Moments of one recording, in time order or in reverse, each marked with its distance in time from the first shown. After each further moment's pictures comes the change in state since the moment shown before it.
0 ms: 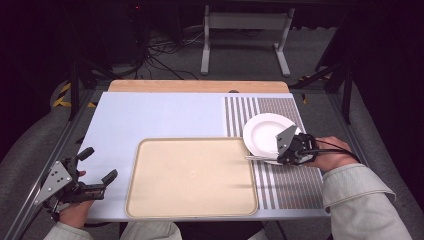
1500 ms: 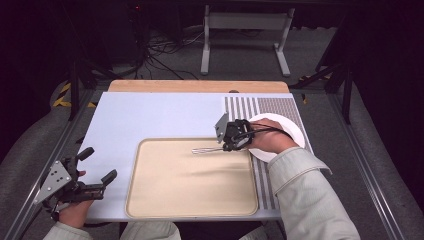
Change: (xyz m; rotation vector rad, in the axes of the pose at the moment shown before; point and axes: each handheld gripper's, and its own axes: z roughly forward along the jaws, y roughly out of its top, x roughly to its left) left arm 0.002 -0.001 0.000 0.001 -0.005 -0.006; right arm -0.045 0.139 0.062 -0.054 0.064 -0.203
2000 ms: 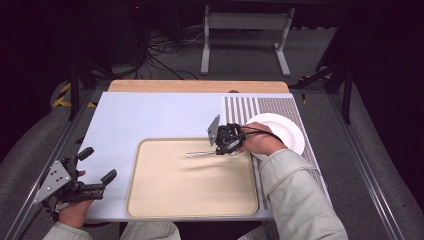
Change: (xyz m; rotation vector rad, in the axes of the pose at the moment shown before) left arm 0.001 0.000 0.000 0.001 0.000 -0.003; right arm -0.009 0.007 0.034 -0.018 0.054 0.003
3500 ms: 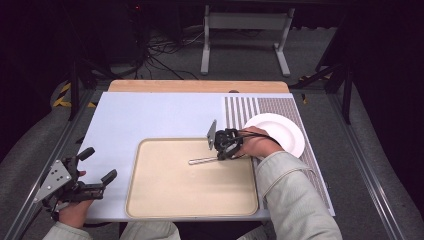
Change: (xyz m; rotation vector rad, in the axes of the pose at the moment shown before) left arm 0.001 0.000 0.000 0.016 -0.012 -0.009; right arm -0.006 -0.008 0.031 0.059 0.072 0.021
